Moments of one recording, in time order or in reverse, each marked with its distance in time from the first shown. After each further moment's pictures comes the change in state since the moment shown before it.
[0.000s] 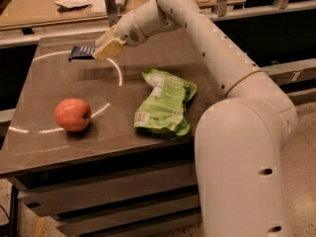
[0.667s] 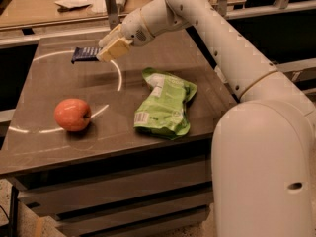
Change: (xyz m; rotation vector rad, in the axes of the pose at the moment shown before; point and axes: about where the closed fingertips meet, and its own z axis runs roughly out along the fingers) arm -0.005 0.027 -0.023 -0.029 -0.001 -0.018
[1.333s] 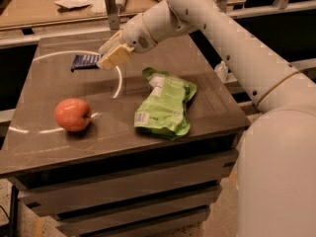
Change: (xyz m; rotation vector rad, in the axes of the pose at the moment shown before) arm 0.001 0.036 -0.005 -0.015 0.012 0.005
